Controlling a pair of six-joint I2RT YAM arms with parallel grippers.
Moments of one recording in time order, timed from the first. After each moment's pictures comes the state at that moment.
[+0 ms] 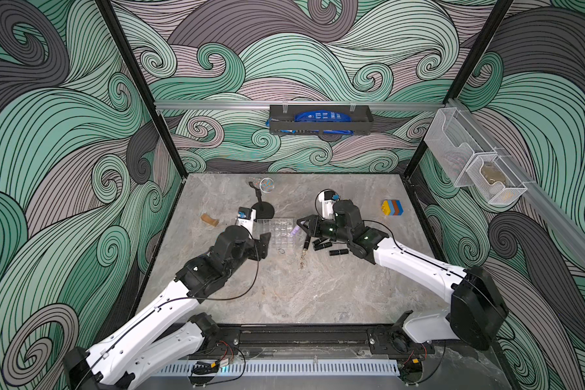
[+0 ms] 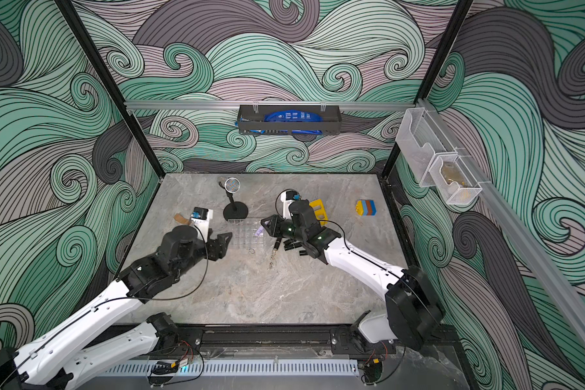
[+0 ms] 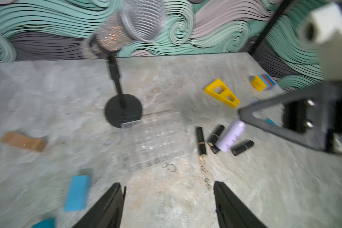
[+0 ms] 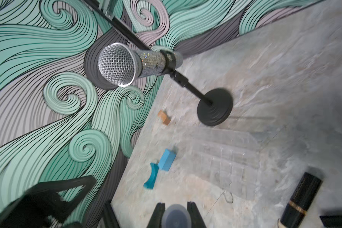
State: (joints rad) left arm -0.59 0.85 0.86 -0.56 -0.29 -0.35; right arm 0.73 1.43 0.94 0.09 -0.16 0.75
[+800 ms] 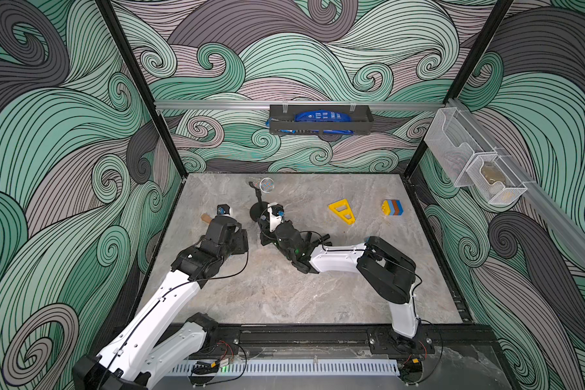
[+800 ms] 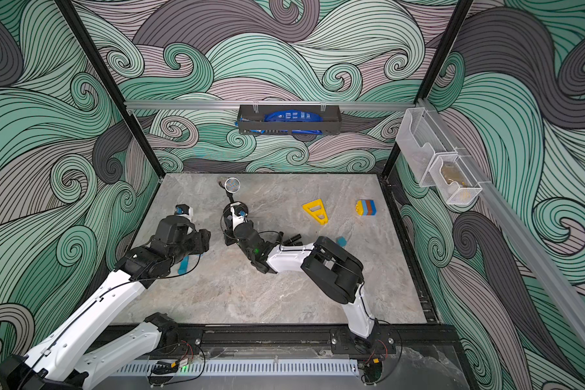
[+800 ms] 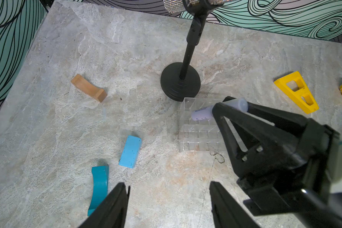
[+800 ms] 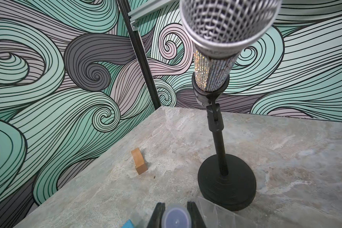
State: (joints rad) left arm -0.43 0.91 0.85 -0.70 -0.25 -0.41; right arm 0.99 2.03 1.20 0.63 0.36 0.33
